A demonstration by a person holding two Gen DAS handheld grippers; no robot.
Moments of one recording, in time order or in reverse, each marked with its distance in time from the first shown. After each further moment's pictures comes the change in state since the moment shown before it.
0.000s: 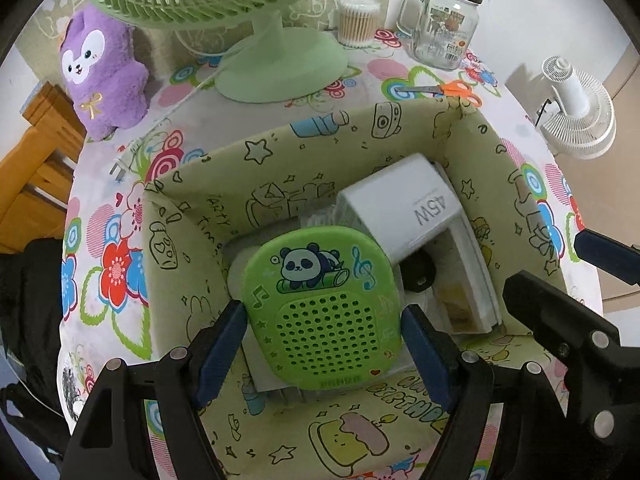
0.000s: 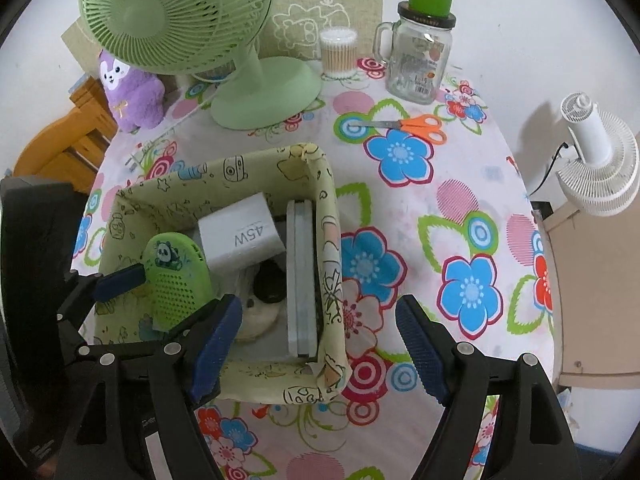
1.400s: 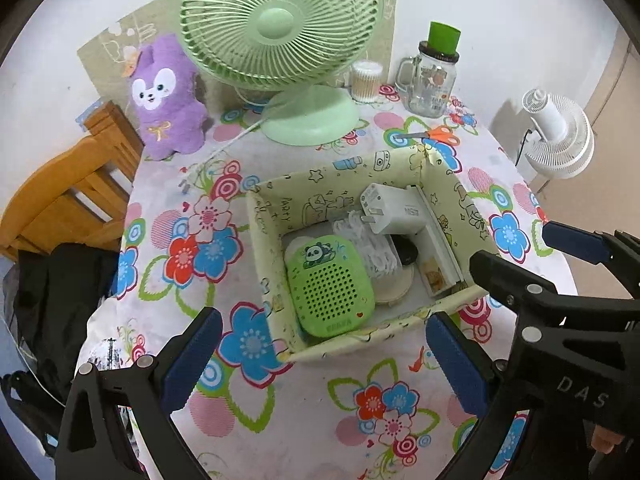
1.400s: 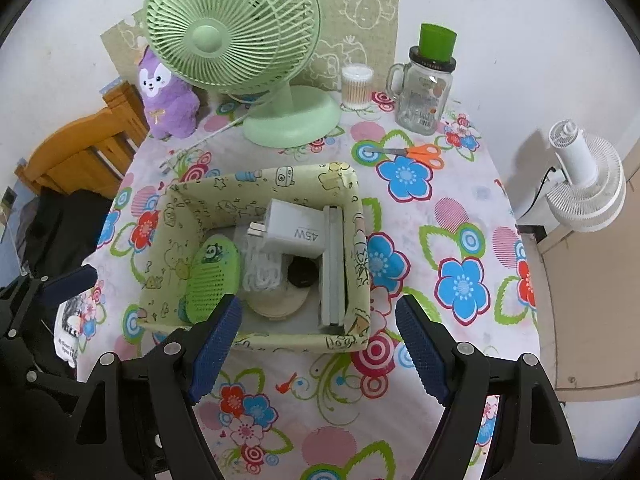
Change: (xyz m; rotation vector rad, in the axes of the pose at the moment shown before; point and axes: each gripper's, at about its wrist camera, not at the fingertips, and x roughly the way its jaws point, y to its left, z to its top) left arm -0.096 0.018 -0.051 -0.018 -0.163 0.031; right arm -0.060 0.029 -0.027 -0.046 -0.111 -0.011
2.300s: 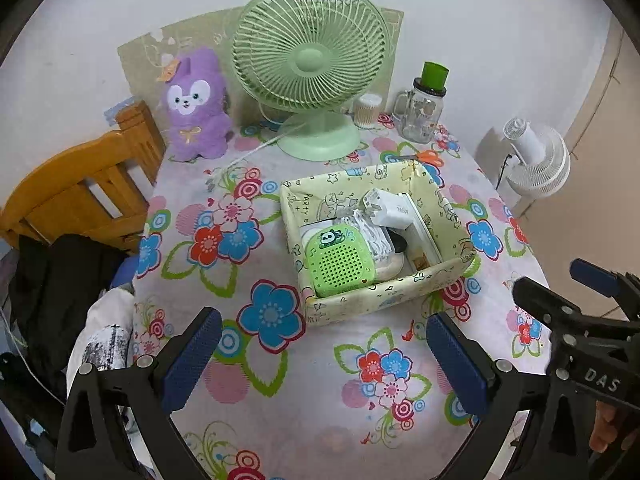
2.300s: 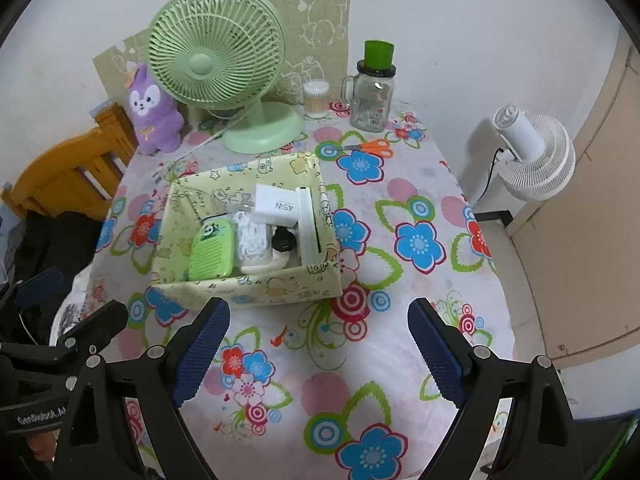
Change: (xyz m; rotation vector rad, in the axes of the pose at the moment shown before) left arm -0.063 0.028 -0.046 -0.044 -0.106 -0.047; right arm -0.070 0.004 -0.061 0.095 -0.081 -0.097
